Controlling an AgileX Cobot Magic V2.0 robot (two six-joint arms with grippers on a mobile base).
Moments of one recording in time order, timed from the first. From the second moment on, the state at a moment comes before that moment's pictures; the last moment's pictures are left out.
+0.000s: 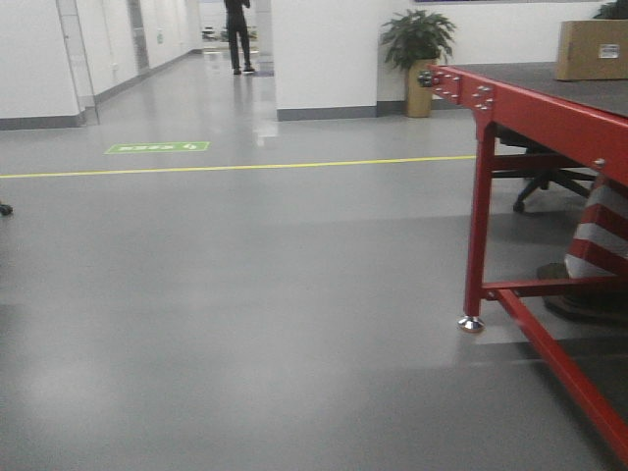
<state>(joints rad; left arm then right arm) 0.17 0.00 0.00 0.08 0.05 -0.03 0.01 0.00 0.00 0.16 0.12 -0.10</state>
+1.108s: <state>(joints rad) 0.18 0.00 0.00 0.08 0.05 -0.03 0.01 0.00 0.00 0.16 0.12 -0.10</state>
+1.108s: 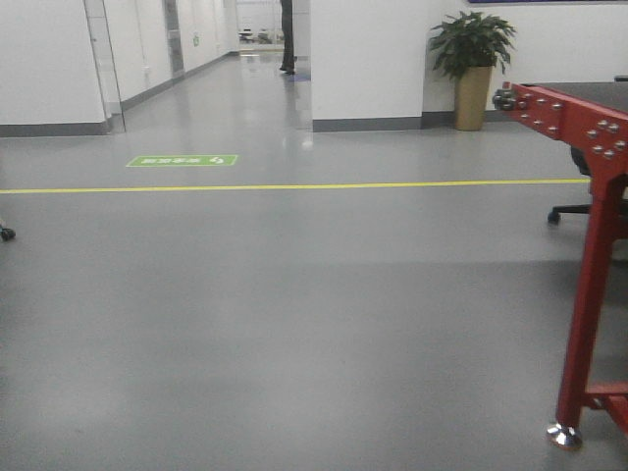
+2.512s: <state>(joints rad) 0.13 0.00 0.00 0.08 0.05 -0.03 0.01 0.00 0.00 0.16 0.12 -0.10</state>
